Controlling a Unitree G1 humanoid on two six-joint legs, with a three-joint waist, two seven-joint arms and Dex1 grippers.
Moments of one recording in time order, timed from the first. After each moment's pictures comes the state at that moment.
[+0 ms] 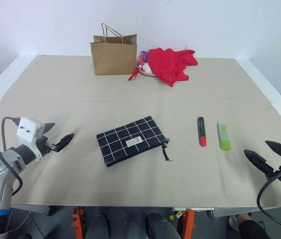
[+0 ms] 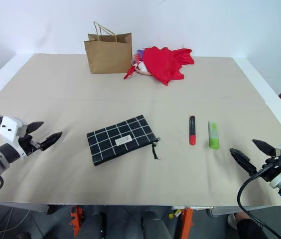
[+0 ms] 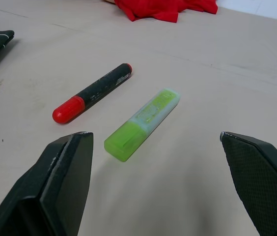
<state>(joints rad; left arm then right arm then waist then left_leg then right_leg) -0.10 0.66 0.34 -0.06 -0.40 0.32 -0.71 0.20 -0.76 -0.64 -0.01 0.55 0.19 0.88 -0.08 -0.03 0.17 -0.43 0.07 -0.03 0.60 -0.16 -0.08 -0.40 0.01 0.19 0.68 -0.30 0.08</state>
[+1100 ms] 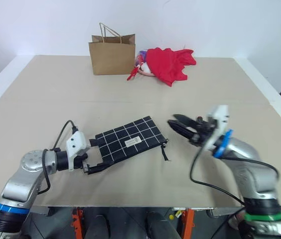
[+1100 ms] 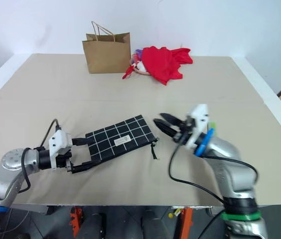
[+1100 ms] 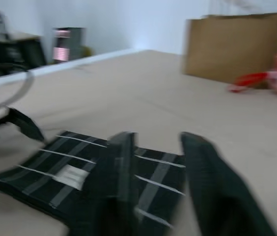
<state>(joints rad) -0.18 0.69 -0.07 -0.18 -0.35 0.24 -1.09 -0.38 -0.42 0.01 -0.12 0.52 0.38 0.77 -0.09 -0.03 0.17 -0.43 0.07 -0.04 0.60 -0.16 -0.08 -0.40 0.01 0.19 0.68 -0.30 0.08</state>
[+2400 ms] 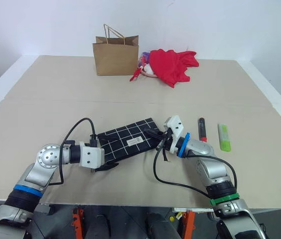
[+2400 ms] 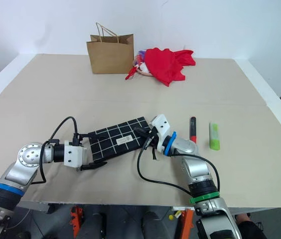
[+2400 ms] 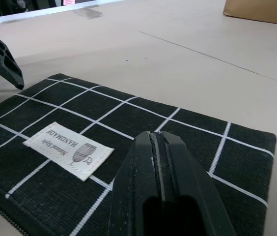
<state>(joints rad) -0.37 0.65 -0.21 0.21 0.03 -0.57 -1.03 -0.46 -0.31 0.12 0.20 0.25 0.19 0.79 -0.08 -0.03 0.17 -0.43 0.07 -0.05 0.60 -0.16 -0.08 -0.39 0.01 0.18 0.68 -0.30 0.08</state>
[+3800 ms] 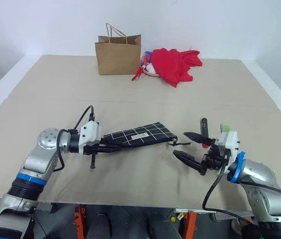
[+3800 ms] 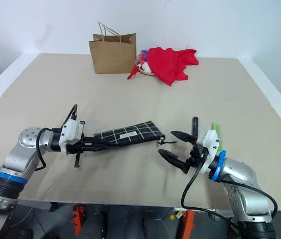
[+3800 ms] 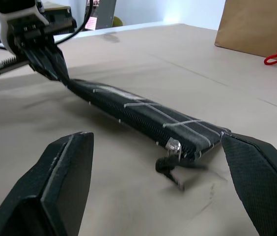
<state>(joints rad) -0.46 0.64 -0.16 0.06 -0.39 0.01 -1.31 -0.04 -0.57 -0.16 -0.23 0.52 0.17 0.97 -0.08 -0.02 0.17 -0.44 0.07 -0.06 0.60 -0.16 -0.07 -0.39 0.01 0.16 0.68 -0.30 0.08</state>
